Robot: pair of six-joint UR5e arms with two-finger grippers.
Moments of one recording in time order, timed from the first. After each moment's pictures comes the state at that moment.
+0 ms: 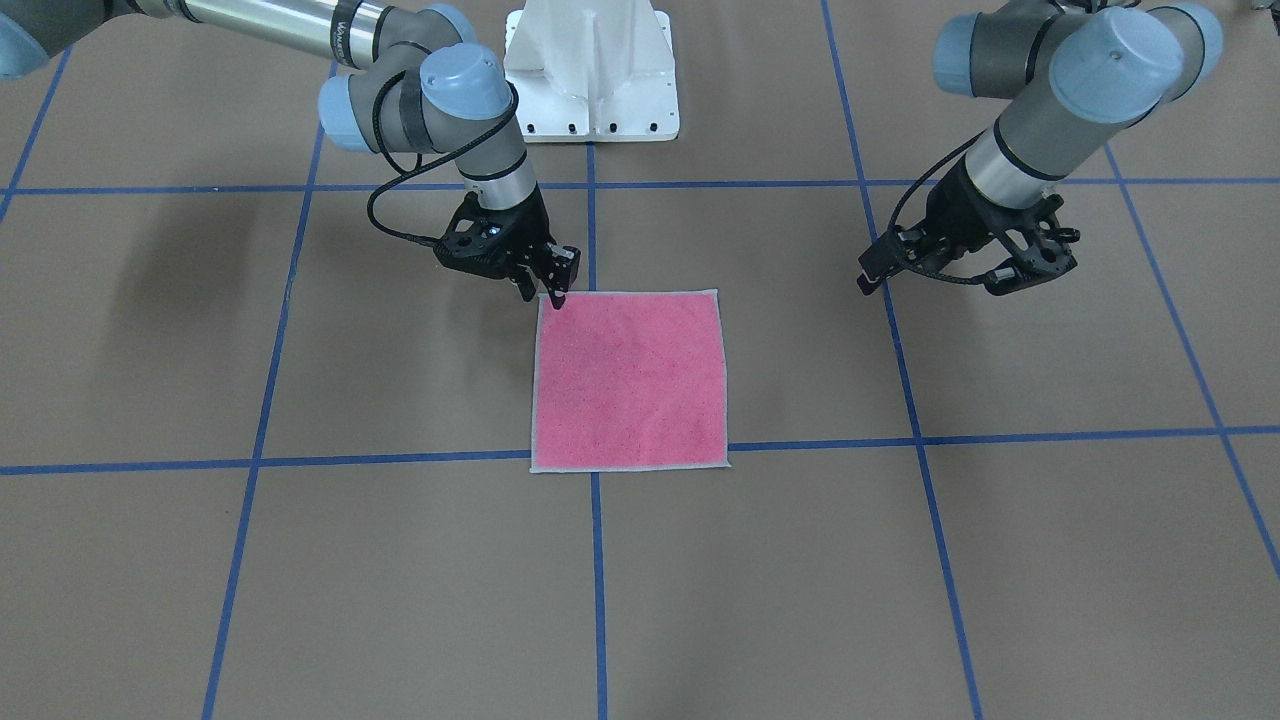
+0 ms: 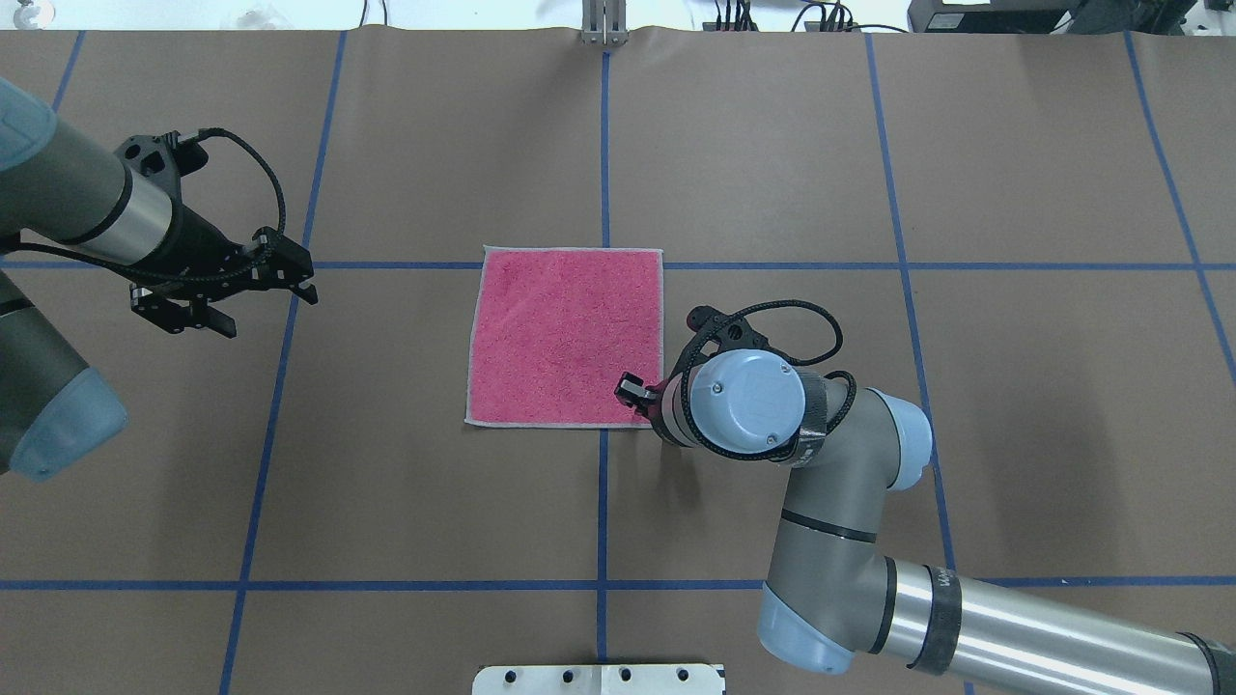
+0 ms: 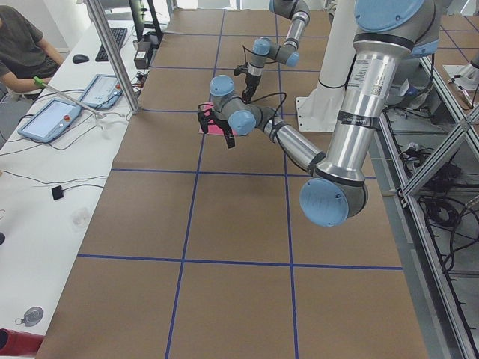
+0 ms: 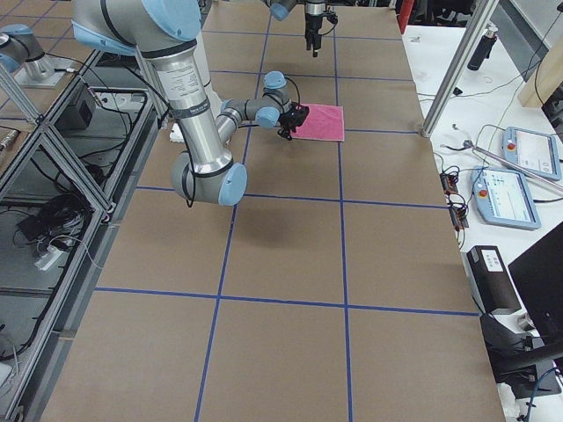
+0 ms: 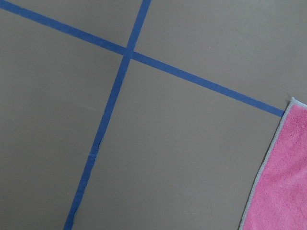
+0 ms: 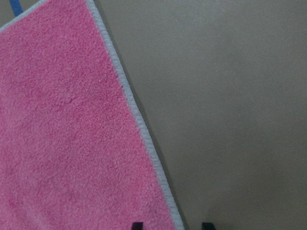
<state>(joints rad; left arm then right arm) -0.87 -1.82 -1.90 -1.78 -2.24 -1.33 0.37 -1.02 1.64 -1.23 1.64 1.80</state>
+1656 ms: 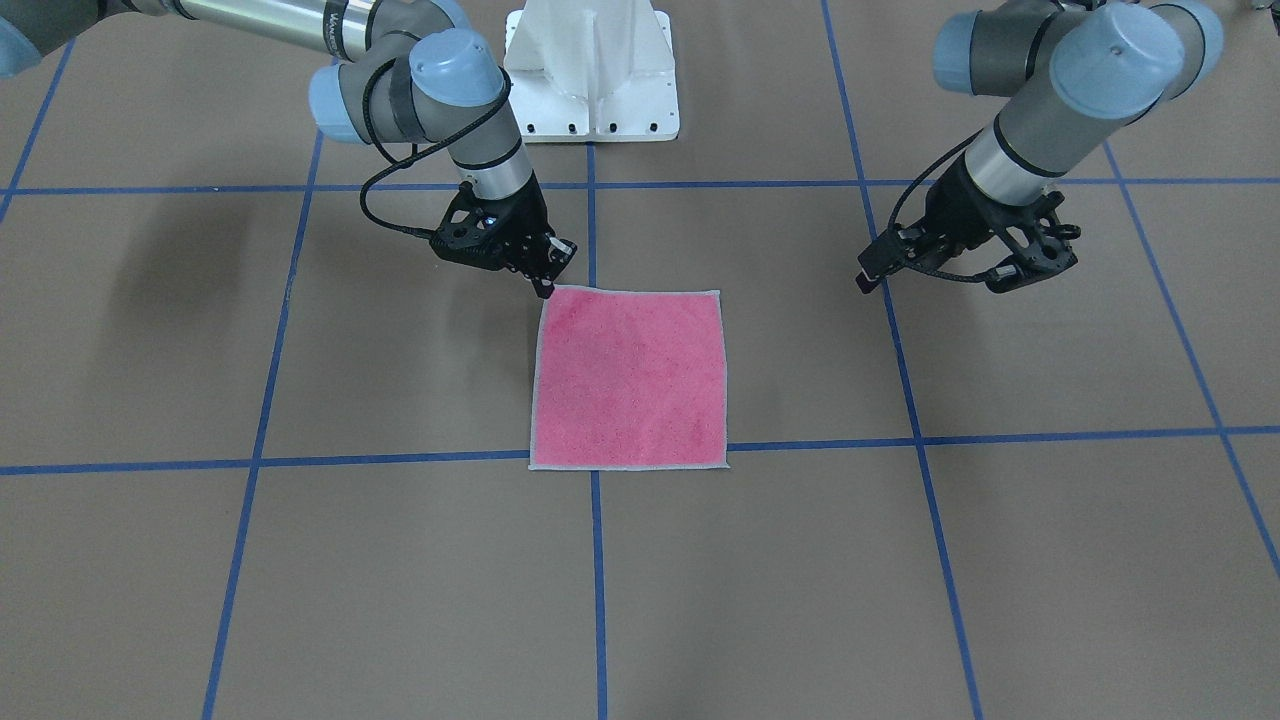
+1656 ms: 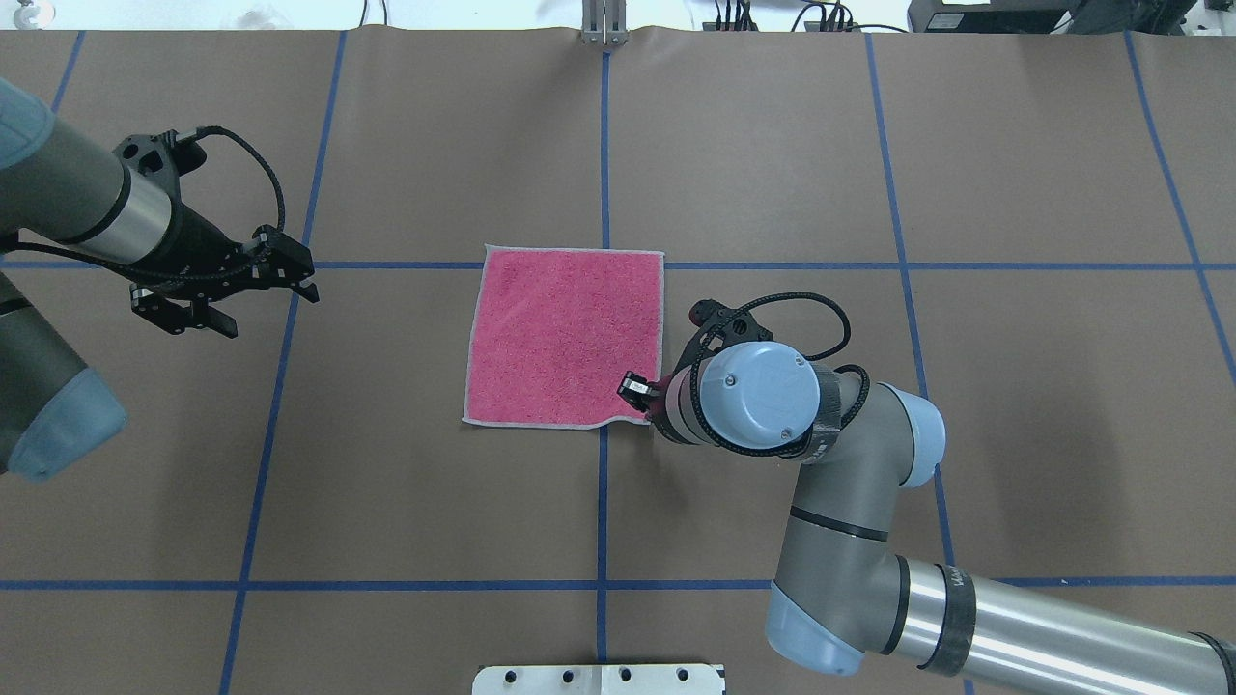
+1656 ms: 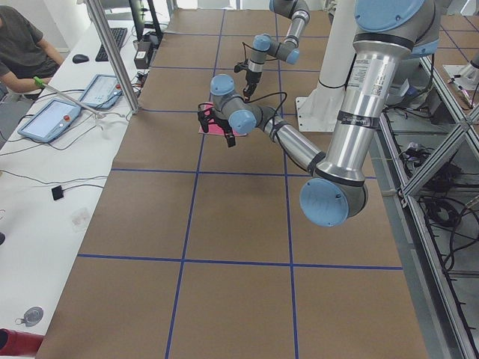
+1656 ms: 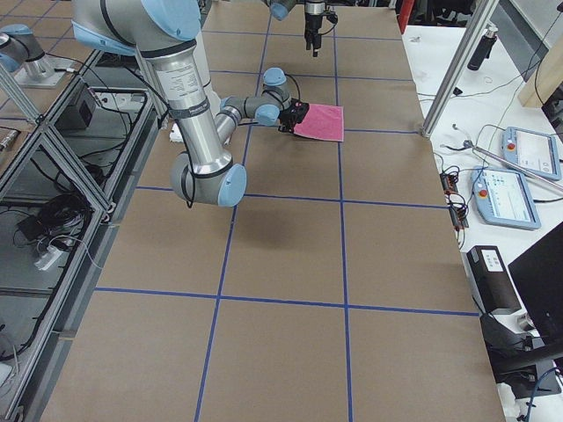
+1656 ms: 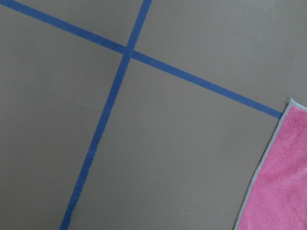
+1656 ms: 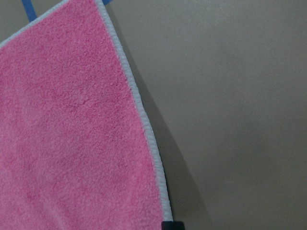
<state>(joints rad) -0.87 -1.82 -1.91 -1.78 -2.24 -1.35 0.38 -1.03 1.68 -1.24 1.67 1.80</state>
